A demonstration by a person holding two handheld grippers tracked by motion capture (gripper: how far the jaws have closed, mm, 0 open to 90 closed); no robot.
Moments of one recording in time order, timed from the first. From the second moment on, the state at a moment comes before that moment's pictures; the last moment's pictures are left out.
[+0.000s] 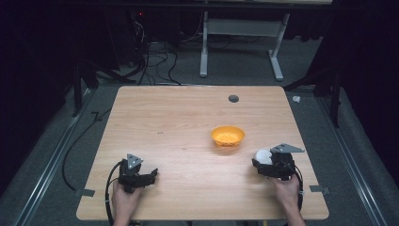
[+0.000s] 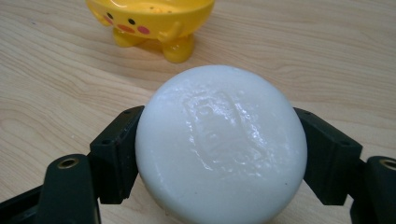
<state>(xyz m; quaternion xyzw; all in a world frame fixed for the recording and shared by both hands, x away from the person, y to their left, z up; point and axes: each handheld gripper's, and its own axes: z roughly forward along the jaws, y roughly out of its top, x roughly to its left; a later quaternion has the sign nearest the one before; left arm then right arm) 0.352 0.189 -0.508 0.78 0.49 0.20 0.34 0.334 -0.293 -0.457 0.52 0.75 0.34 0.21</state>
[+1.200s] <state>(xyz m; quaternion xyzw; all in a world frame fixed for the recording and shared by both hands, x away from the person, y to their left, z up) 0.352 0.189 -0.508 0.78 0.49 0.20 0.34 0.357 -0.256 -0.411 0.48 0.78 0.36 0.20</state>
